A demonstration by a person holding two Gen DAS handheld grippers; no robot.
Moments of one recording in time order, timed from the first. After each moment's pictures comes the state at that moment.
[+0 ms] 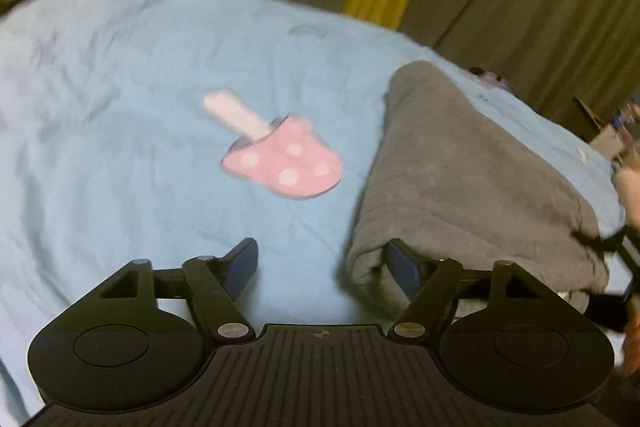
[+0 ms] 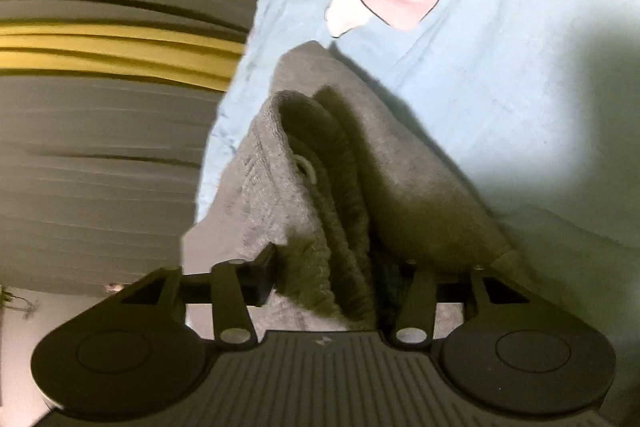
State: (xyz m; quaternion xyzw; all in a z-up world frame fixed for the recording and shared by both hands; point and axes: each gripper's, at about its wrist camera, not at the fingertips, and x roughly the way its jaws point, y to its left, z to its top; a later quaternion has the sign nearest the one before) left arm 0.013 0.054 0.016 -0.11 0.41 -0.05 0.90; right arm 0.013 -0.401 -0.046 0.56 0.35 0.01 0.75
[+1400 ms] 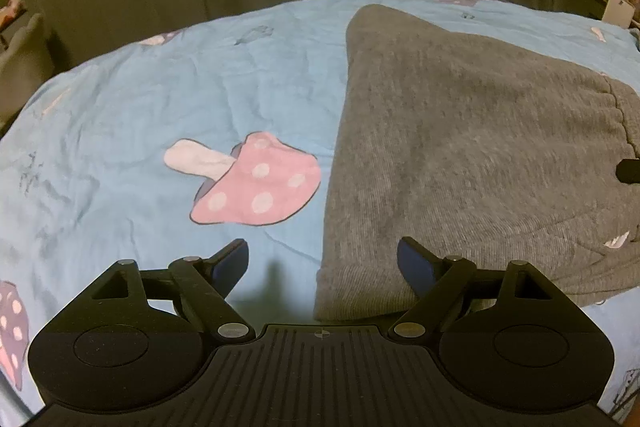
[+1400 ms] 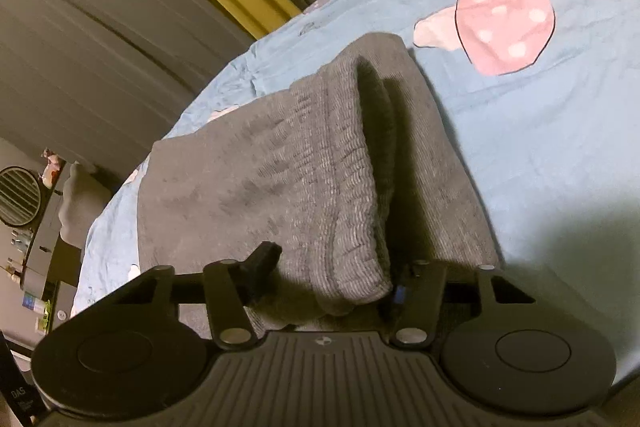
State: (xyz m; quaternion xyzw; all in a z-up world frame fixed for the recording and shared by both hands) left arm 0.044 -0.017 0.004 0.10 0.43 -0.04 0.89; right arm -0.002 -0.358 -0.010 0.32 0.39 0.03 0.86
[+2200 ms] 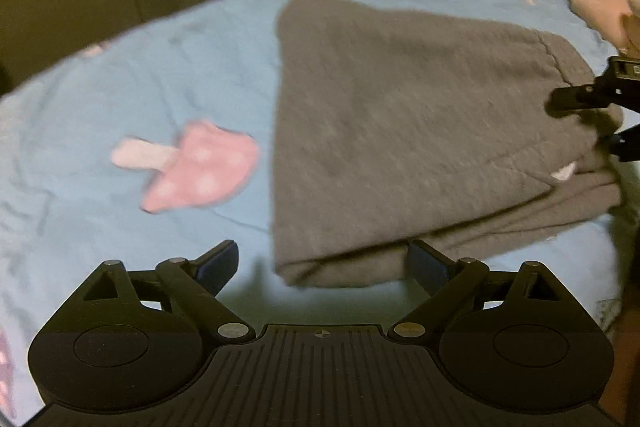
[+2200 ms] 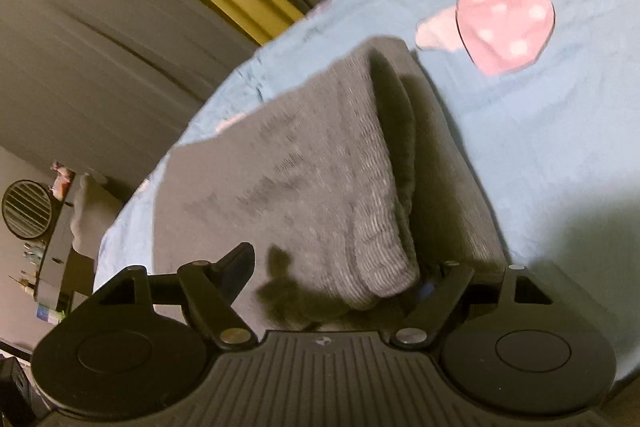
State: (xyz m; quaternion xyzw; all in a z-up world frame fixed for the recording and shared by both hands) left arm 0.027 -0.020 0.000 0.11 0.46 -0.15 0.87; right arm 0.001 -0.362 -0.013 0.35 0.39 0.04 0.85
